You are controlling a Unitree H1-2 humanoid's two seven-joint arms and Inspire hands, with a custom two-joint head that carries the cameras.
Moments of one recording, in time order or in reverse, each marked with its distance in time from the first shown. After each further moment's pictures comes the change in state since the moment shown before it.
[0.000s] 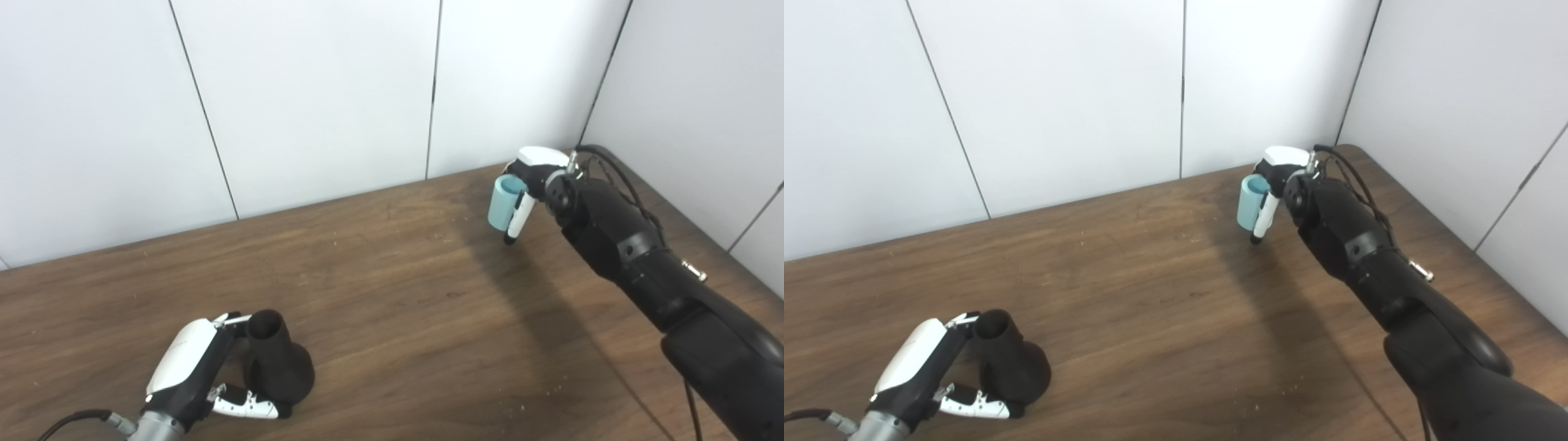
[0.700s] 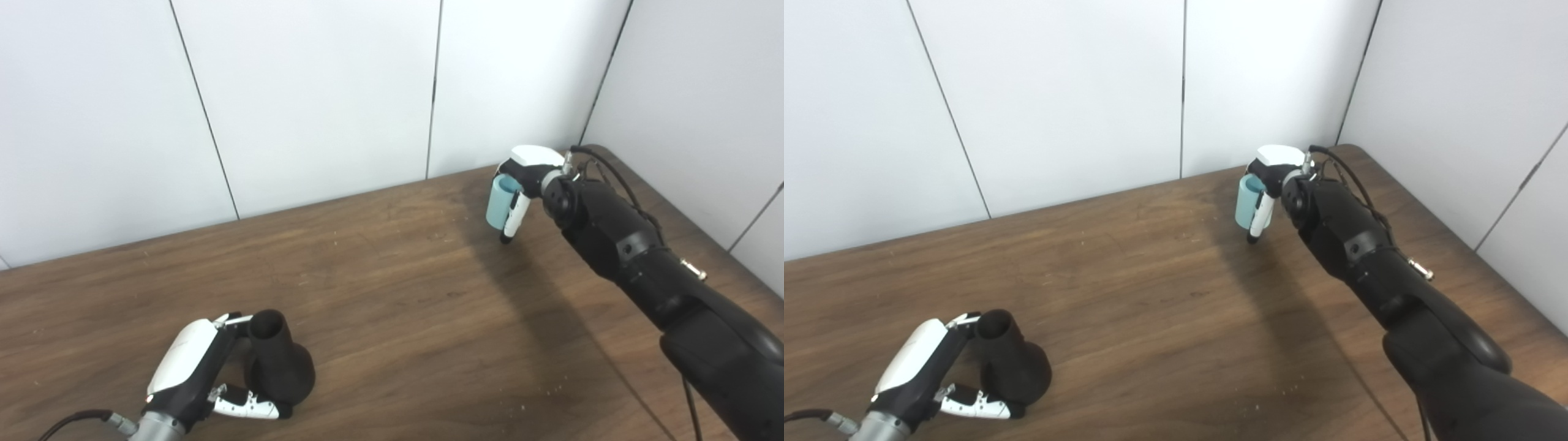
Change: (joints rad) left arm 0.000 0.000 -0.005 0.000 0.000 0.001 0.000; right arm -0.008 0.000 0.005 0.037 0.024 -0.077 -0.047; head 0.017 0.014
